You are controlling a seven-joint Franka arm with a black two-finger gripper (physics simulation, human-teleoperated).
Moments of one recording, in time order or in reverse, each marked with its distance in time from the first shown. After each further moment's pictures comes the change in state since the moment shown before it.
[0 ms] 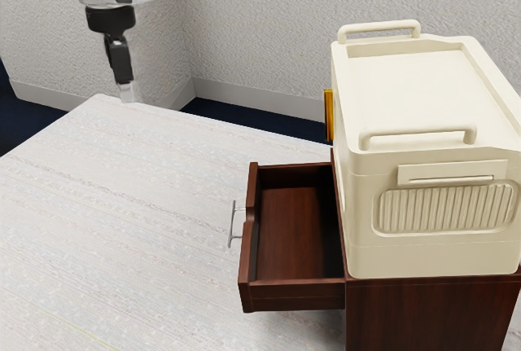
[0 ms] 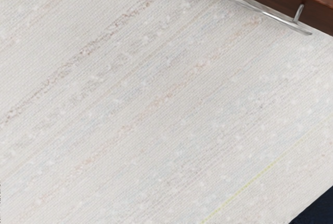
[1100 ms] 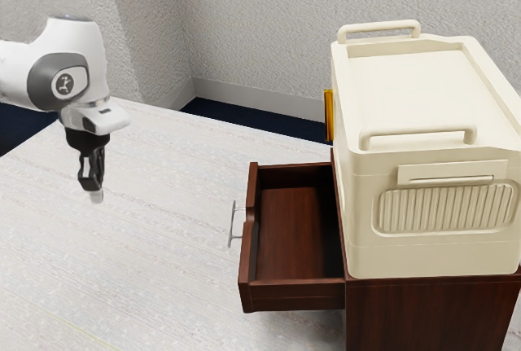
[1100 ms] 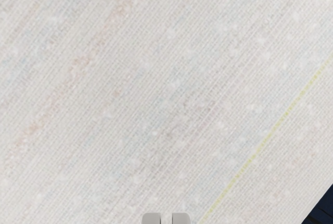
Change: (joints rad) arm 0.146 -0.234 -0.029 -0.737 0.061 0.423 0.293
